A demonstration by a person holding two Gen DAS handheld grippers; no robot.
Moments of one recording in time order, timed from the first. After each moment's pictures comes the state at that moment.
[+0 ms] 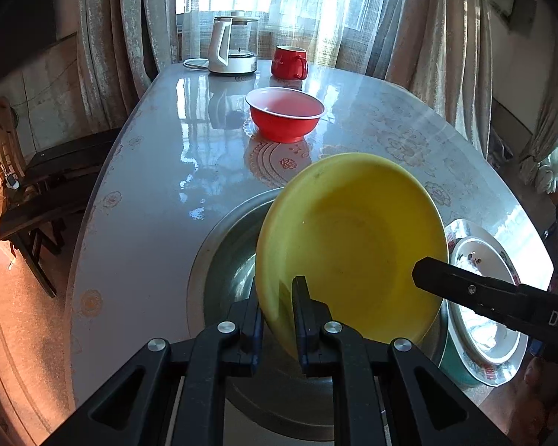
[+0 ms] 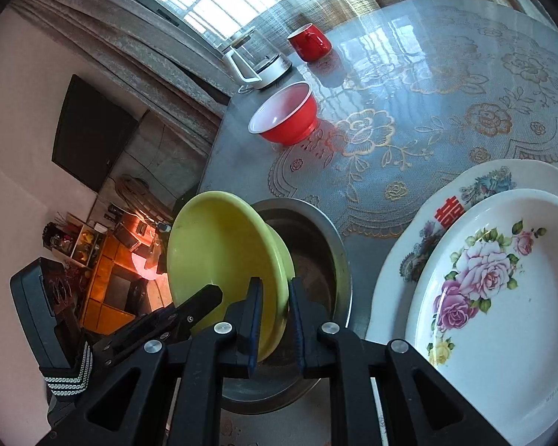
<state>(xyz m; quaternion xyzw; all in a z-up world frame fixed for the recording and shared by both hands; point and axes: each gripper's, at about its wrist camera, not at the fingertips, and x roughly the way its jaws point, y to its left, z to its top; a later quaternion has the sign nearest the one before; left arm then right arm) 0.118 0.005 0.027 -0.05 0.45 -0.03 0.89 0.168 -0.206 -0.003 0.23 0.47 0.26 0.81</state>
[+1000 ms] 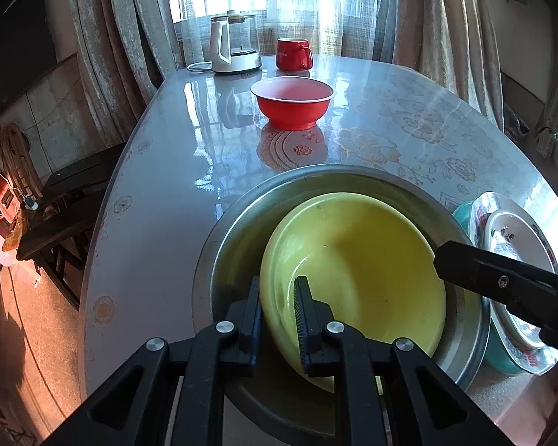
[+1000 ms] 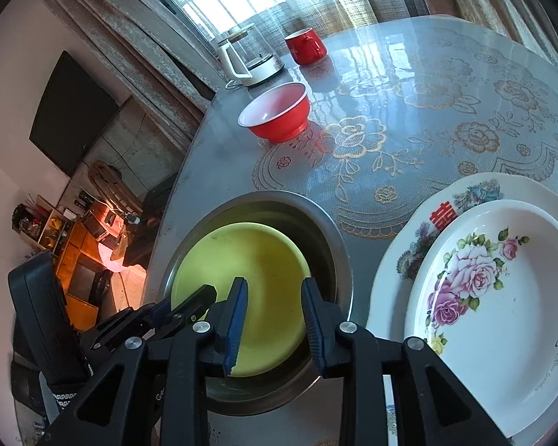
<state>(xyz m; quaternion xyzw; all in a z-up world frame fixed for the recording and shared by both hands) 0.124 0.000 0.009 0.01 0.45 0.00 0.89 0.151 -0.190 0.004 0.17 0.47 0.22 0.84</state>
